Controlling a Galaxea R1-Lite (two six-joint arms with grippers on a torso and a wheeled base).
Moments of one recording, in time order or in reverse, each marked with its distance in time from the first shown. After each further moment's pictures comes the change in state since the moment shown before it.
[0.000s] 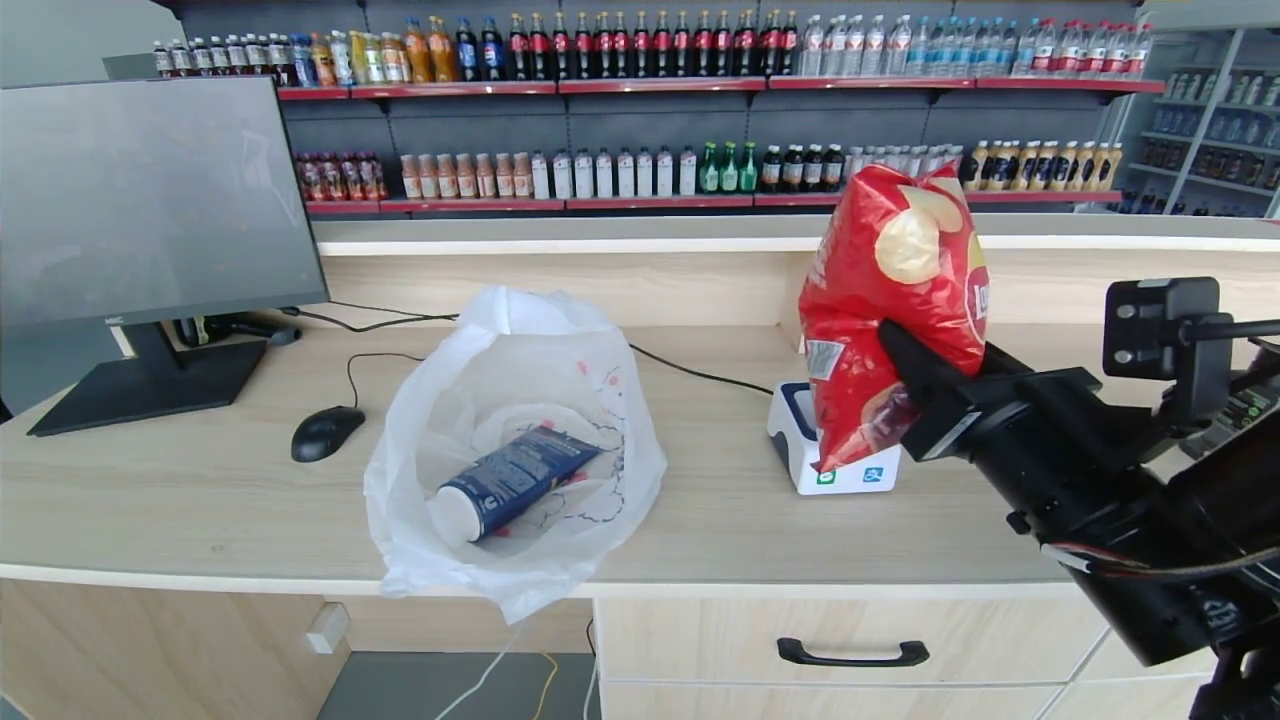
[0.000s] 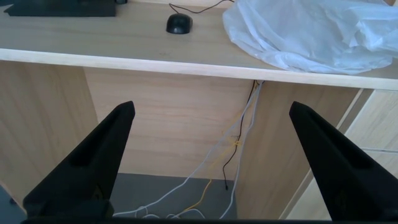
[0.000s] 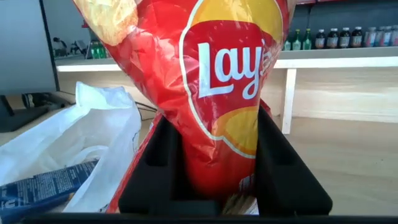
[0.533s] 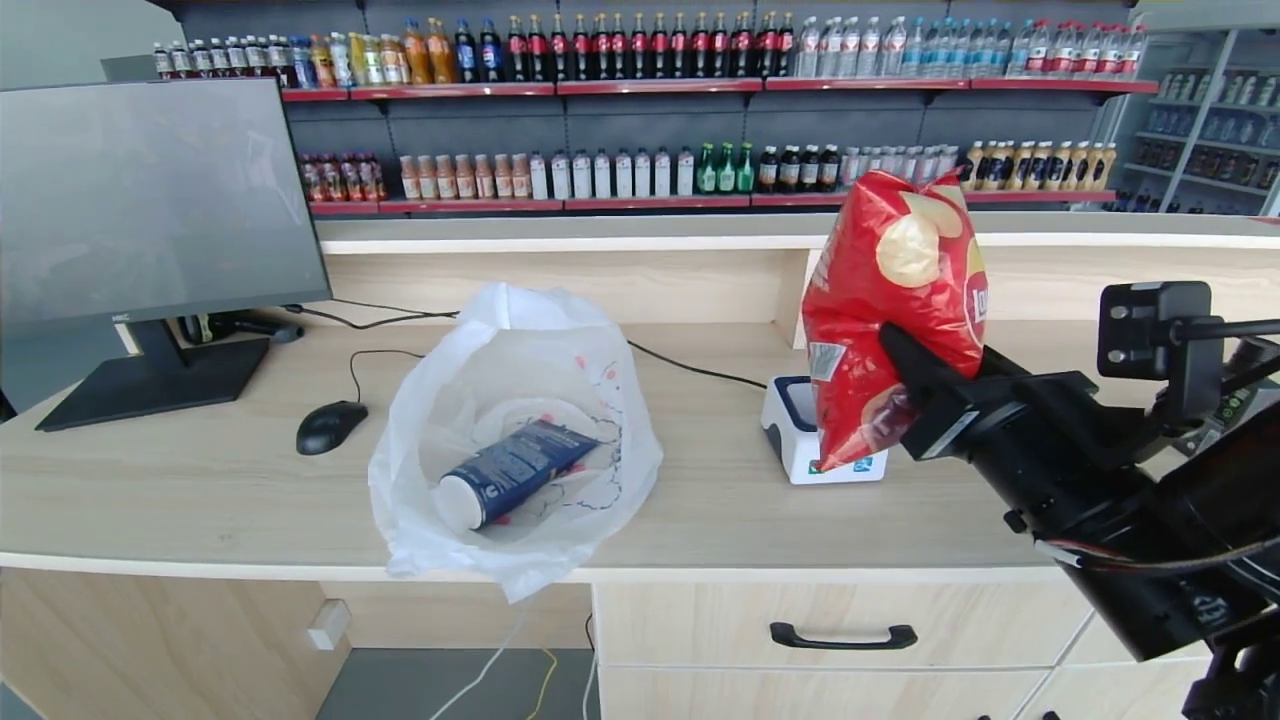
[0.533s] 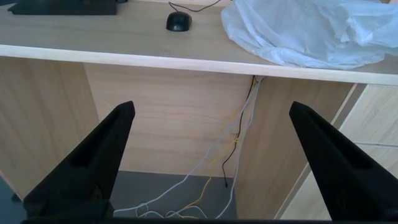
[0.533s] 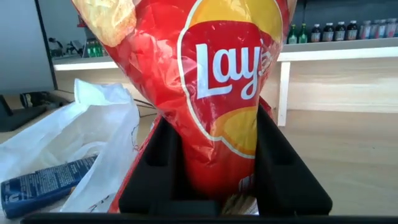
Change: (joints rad) left arm 0.000 0.000 0.000 0.000 0.000 -0.001; right arm -0.012 0.011 -0.001 0.000 0.000 0.021
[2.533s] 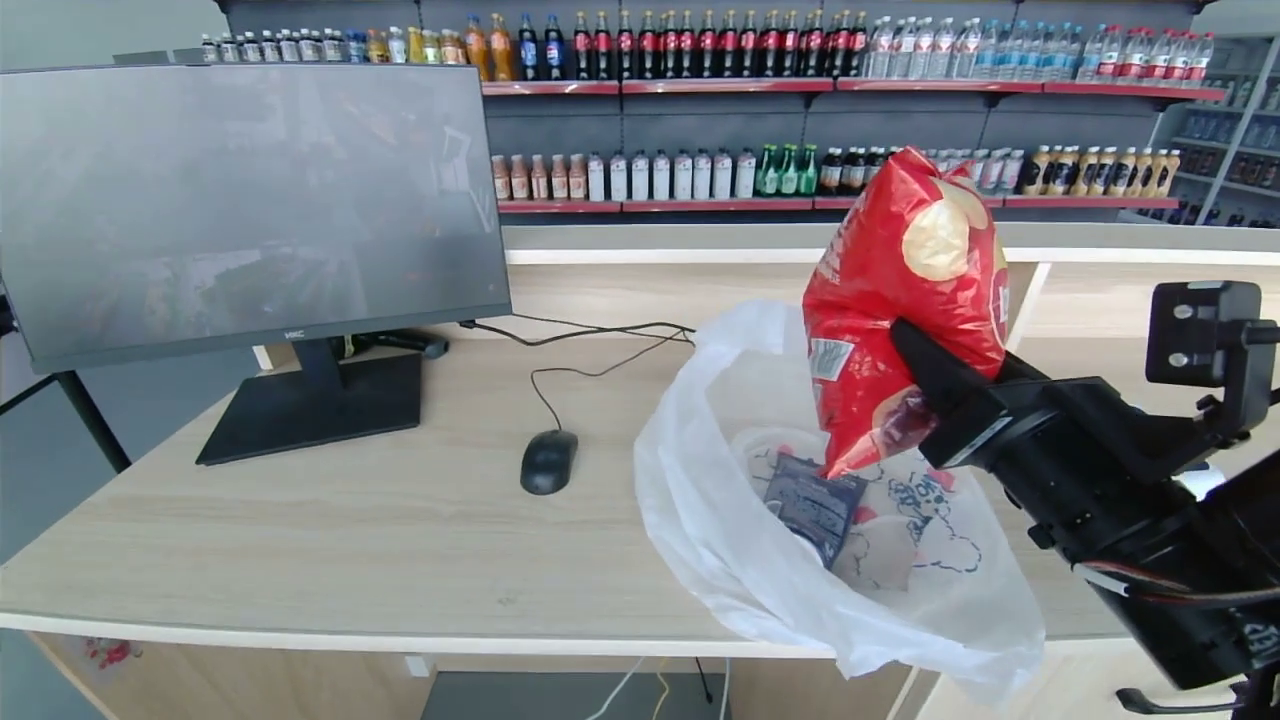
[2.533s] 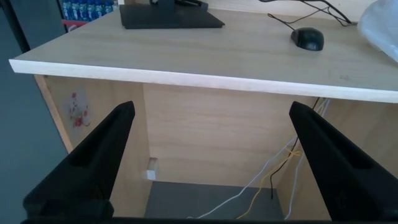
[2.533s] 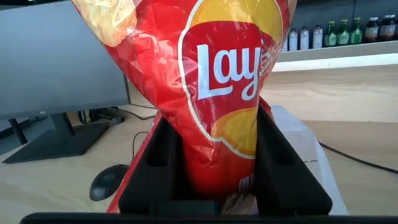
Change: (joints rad) left arm 0.000 0.000 0.000 0.000 0.001 0.000; right arm 0.035 -0.052 0.036 0.000 0.000 0.053
